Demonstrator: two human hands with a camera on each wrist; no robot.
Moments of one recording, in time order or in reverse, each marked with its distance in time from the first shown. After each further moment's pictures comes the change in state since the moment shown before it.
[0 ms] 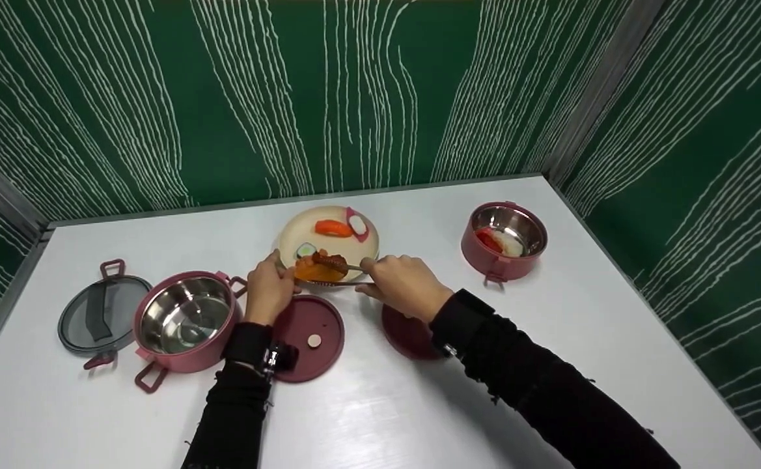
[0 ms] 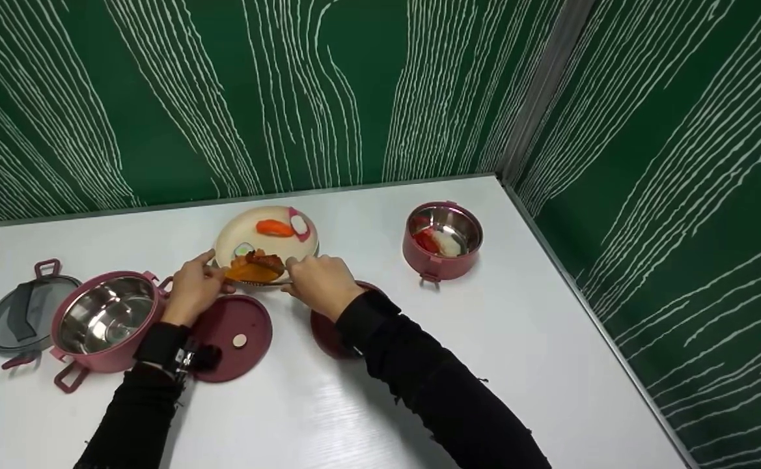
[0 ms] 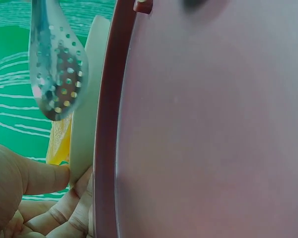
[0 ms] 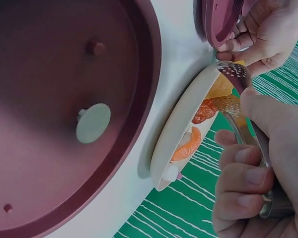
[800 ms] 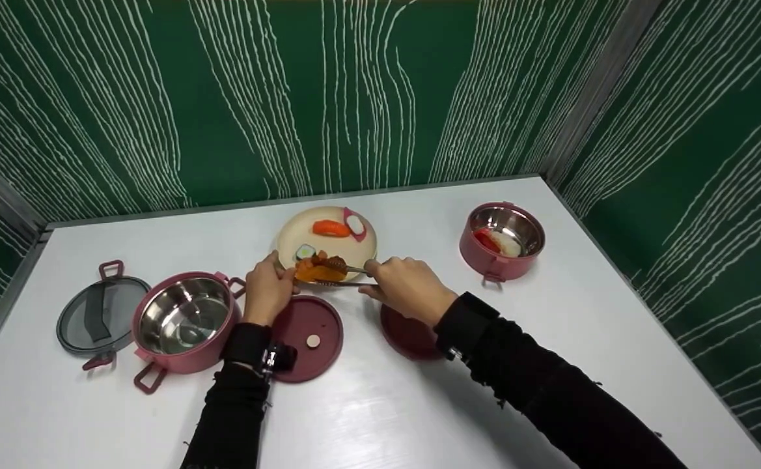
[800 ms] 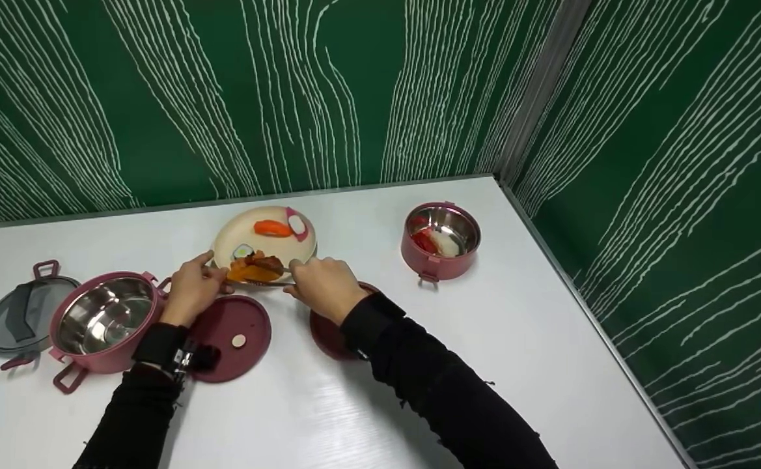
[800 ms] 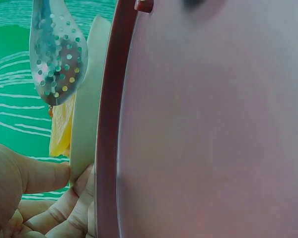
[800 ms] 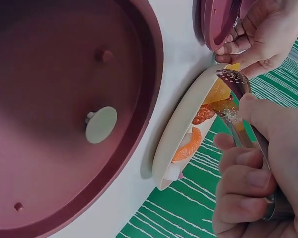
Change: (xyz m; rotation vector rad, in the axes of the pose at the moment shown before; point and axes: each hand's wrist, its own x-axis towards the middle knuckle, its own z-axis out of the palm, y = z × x) left_hand 0.000 -0.002 0.000 -0.004 0.016 0.035; right_hand -0.009 0.004 0.001 -0.003 0.038 -0.010
